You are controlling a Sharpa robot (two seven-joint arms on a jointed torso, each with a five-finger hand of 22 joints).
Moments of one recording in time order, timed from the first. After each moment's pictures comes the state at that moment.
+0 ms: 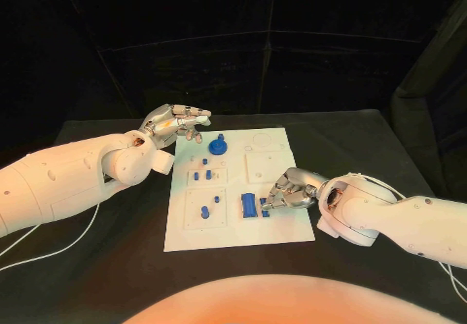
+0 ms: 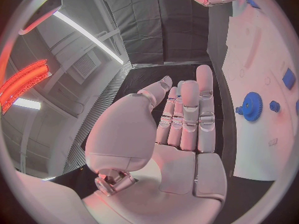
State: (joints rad) left arm 1.18 -0.77 -0.10 1.30 -0.05 -0.01 0.39; left_hand 1.28 -0.08 0.39 -0.08 0.06 1.03 0.17 0.14 0.07 1.10 0.09 0.34 0.10 1.21 0.01 1.06 0.48 0.17 1.20 0.10 0.60 0.65; right arm 0.99 -0.95 -0.05 1.81 -1.21 -0.29 -0.36; right_hand 1.25 0.02 -0.26 0.13 0.23 1.06 0.08 0.19 0.38 1.42 0.00 0.98 1.22 1.47 -0.08 1.45 1.31 0.06 1.44 0.03 1.42 1.29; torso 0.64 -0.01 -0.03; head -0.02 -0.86
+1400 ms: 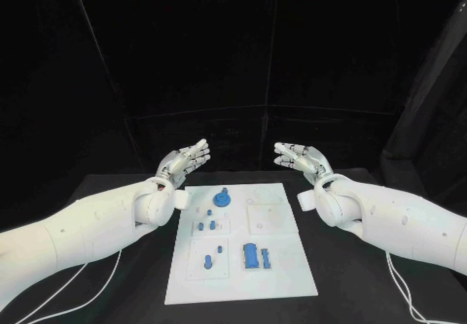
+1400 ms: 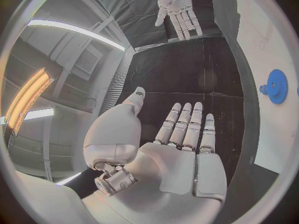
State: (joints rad) left arm 1.12 -0.62 -0.08 1.12 0.06 -0.22 0.48; left_hand 0.80 -0.01 0.16 0.00 0.01 0.60 0.10 0.01 0.01 0.58 0.12 0.01 0.01 0.56 0.12 0.05 0.01 0.13 0.26 0.19 0.01 0.10; right arm 1.08 -0.65 -0.01 1.20 -0.25 -0.39 0.44; right_hand 0.89 0.09 -0.19 -0.01 0.07 0.59 0.11 0.01 0.02 0.64 0.11 0.01 0.01 0.63 0.04 0.29 0.77 0.14 0.58 0.16 0.09 0.02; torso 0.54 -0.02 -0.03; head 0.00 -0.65
